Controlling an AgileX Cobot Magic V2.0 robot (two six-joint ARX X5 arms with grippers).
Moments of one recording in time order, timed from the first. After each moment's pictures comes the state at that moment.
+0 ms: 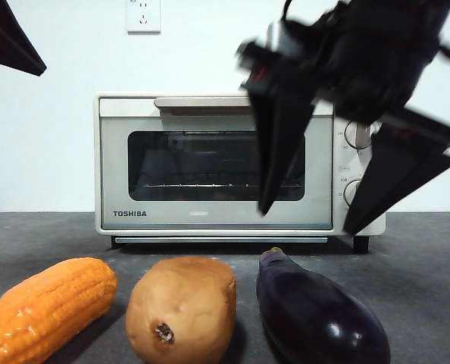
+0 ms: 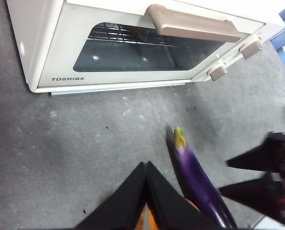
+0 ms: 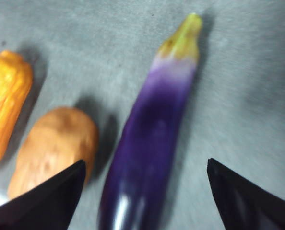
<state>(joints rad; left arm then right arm) -0.22 0.89 0.81 -0.55 0.50 -0.27 0.82 1.40 0.92 -0.65 -0.08 0.59</state>
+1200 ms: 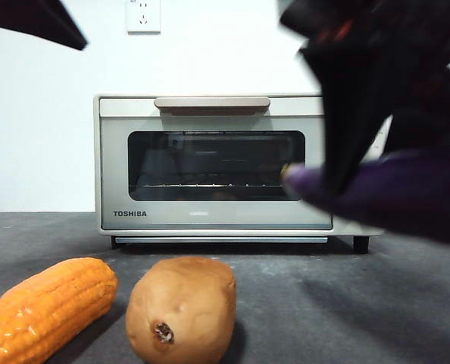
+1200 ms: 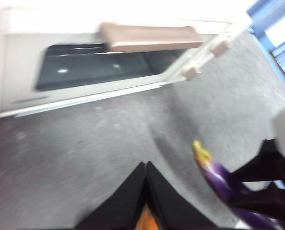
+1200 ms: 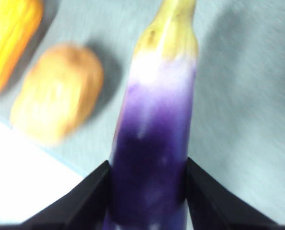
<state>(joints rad) -0.33 1.01 0.95 -0.55 0.50 -0.25 0.83 1.25 0.95 -0.89 -0.13 0.39</state>
